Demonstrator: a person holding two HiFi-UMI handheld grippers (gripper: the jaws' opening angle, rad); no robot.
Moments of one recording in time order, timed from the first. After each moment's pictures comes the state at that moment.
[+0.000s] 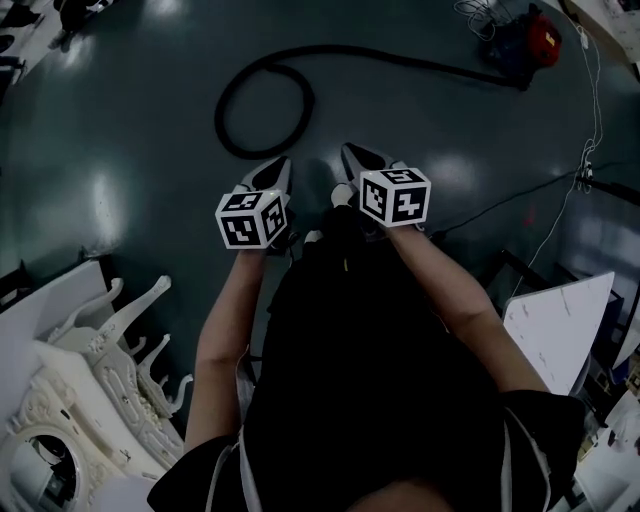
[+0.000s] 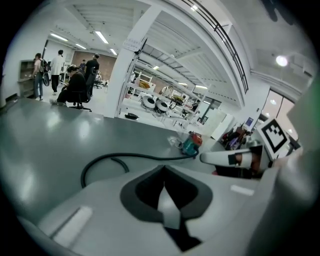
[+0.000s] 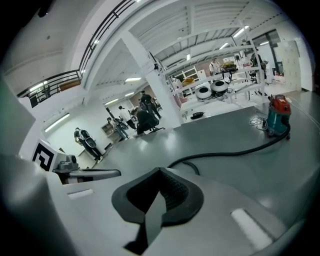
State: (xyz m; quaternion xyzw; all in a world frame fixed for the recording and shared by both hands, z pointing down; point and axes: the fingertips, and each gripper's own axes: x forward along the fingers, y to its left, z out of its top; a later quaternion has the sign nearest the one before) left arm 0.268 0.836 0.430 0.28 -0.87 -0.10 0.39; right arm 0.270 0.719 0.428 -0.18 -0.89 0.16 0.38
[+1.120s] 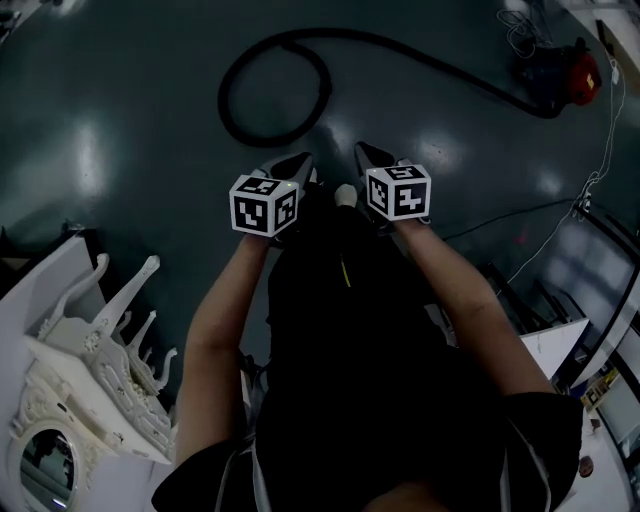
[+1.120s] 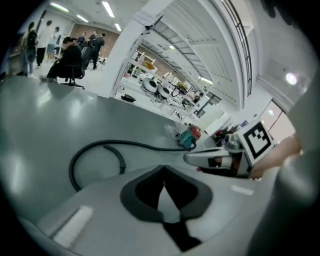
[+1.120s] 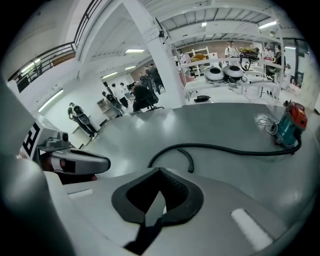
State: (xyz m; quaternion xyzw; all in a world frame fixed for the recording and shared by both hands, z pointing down) left arm 0.165 0.846 0.516 0.32 -0.81 -0.14 0.47; right arm 0.155 0.746 0.538 -0.20 -0.85 0.07 0.49
